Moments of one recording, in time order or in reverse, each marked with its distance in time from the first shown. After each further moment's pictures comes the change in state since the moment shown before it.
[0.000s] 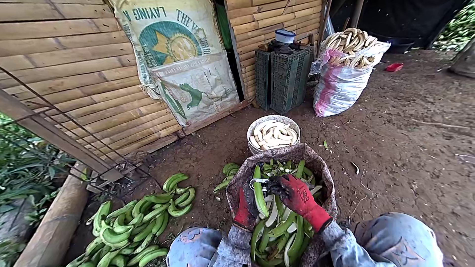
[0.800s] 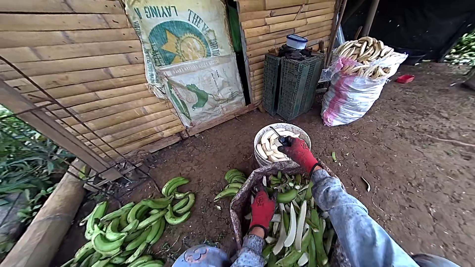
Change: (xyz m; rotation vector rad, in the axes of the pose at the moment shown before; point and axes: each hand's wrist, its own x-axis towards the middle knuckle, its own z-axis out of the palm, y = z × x) left_hand 0.061 -0.046 0.001 1.263 -0.011 -0.367; right_hand 0.195 0.056 -0.027 0.166 -0.090 0.405
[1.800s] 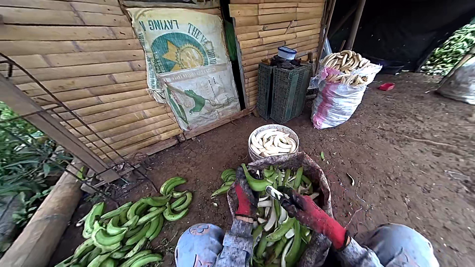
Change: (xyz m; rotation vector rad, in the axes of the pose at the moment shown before) left_hand -0.045 0.013 -0.038 -1.659 0.224 0.273; right_hand -0.228 0.037 0.015 0.235 -0.337 -0.215
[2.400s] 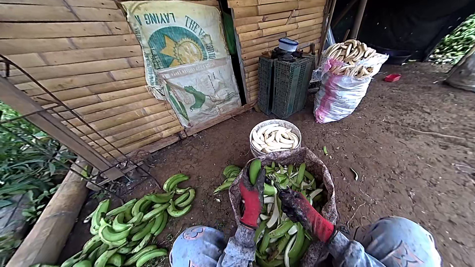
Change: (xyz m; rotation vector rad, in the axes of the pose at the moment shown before) left_hand -0.034 0.007 0.002 0.565 -0.147 0.382; right_hand 0.018 0.013 0.040 0.823 0.111 0.275
